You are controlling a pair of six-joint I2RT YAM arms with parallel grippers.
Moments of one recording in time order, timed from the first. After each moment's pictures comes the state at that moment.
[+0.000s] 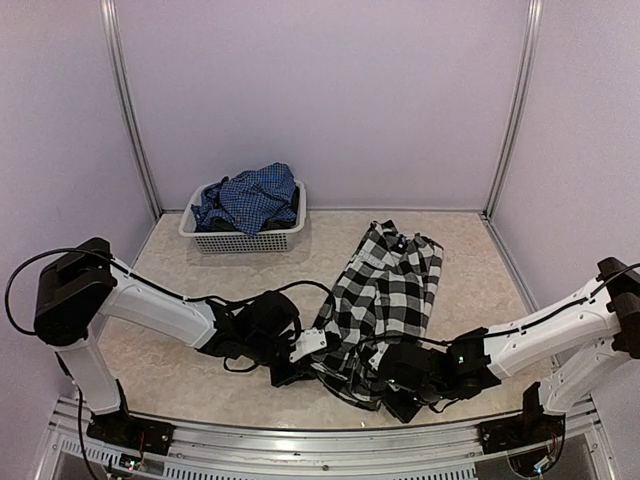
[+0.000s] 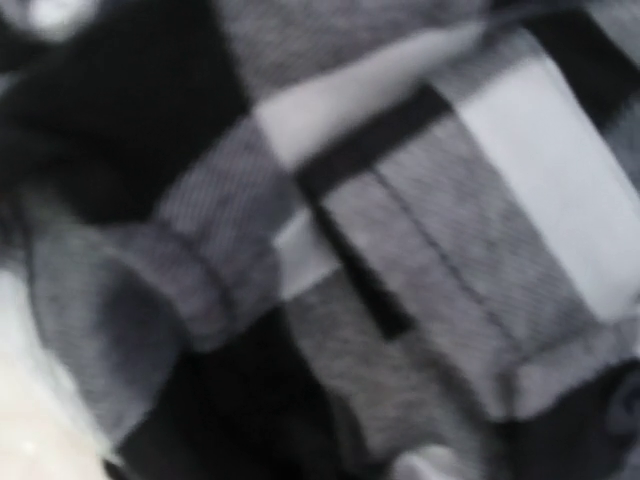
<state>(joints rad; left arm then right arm) -1.04 1.78 0.83 0.03 0.23 0.31 1.33 1.46 0.65 -0.34 0.20 0.50</state>
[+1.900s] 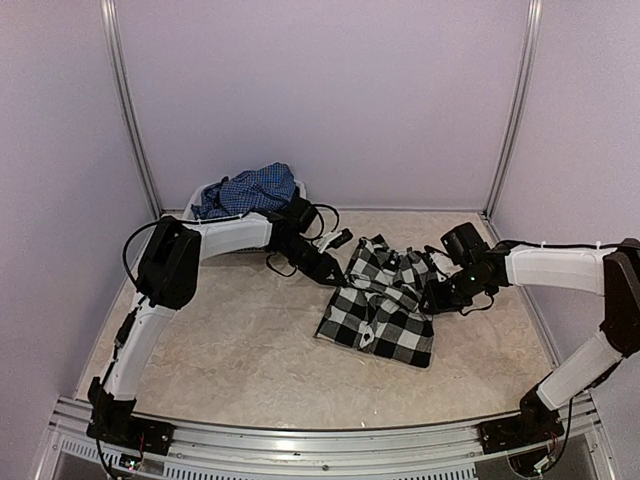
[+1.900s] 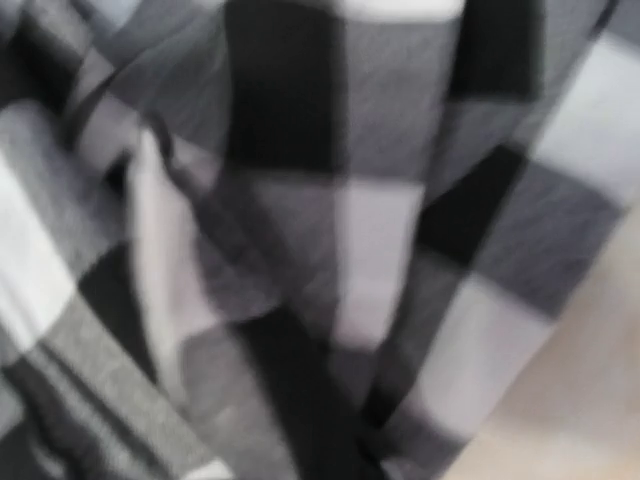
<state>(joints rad) -0.64 2.51 2.11 -0.64 0.69 0.13 0.46 1.48 0.87 -0.45 -0.13 0.27</state>
